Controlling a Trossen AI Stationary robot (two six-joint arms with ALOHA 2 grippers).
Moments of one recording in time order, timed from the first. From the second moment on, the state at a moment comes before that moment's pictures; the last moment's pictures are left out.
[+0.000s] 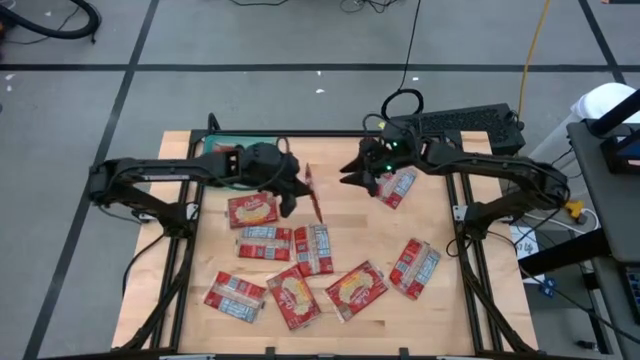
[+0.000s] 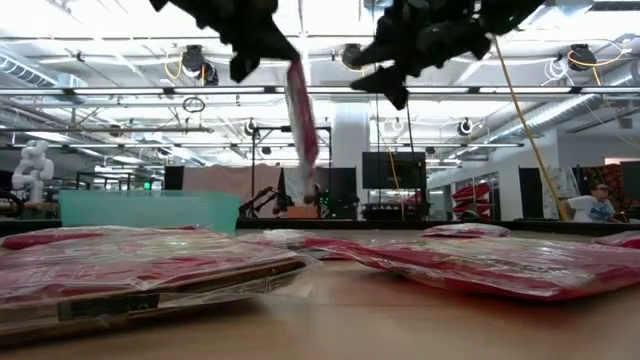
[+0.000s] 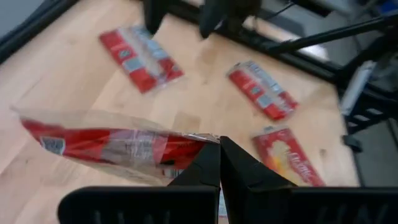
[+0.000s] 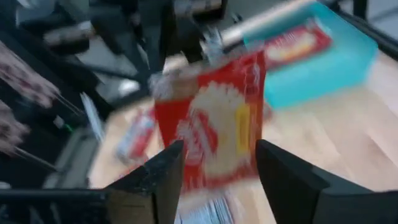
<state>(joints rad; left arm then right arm) 0.18 1.34 1.10 -0.30 0.19 -0.26 -0.42 1.37 0.94 0.03 -0.54 0.29</state>
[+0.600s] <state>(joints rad) 0.20 1.10 1.10 -0.30 0.48 -0.13 -0.39 1.68 1.00 0.74 -0.73 0.82</state>
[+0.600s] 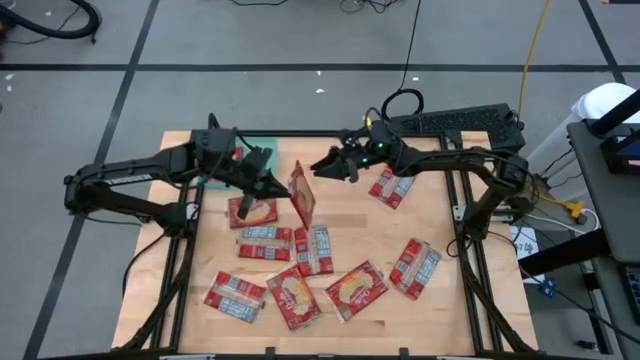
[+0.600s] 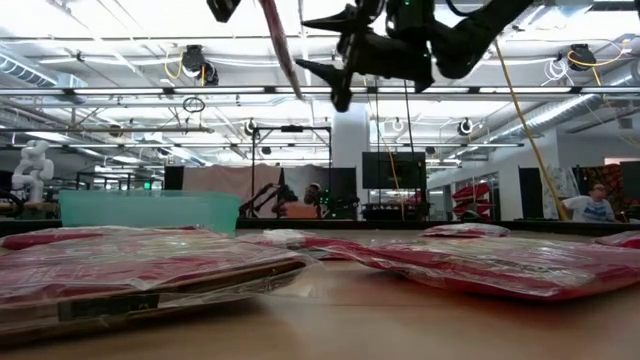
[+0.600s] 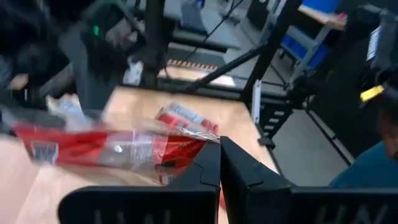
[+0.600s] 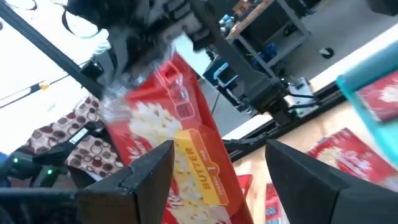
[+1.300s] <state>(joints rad) 0.35 1.07 1.10 -0.32 0.56 0.00 -0.34 1.82 1.11 0.90 -0.87 0.99</state>
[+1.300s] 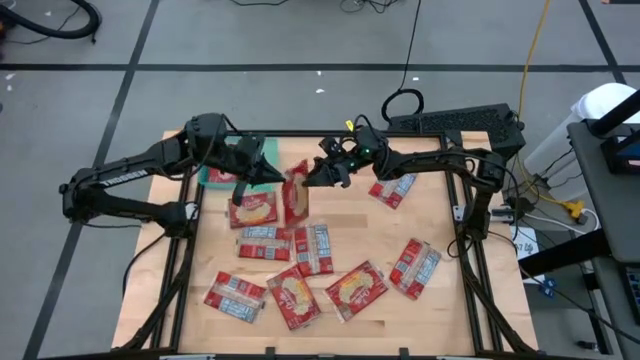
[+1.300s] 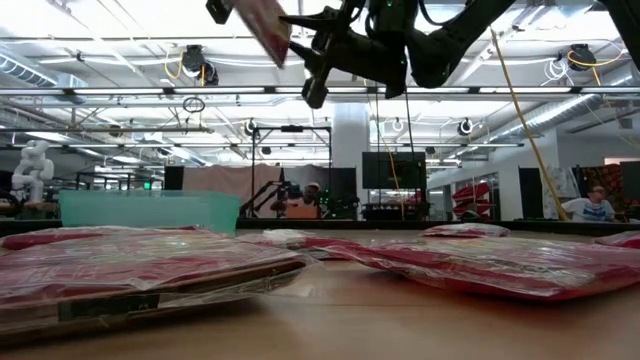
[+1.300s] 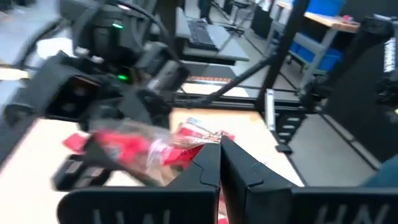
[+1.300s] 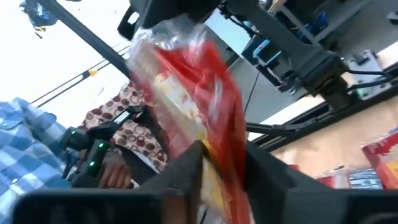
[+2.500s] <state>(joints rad) 0.56 1.06 1.10 -0.59 0.55 -0.60 -0.42 1.74 1.12 0.70 -0.76 1.04</state>
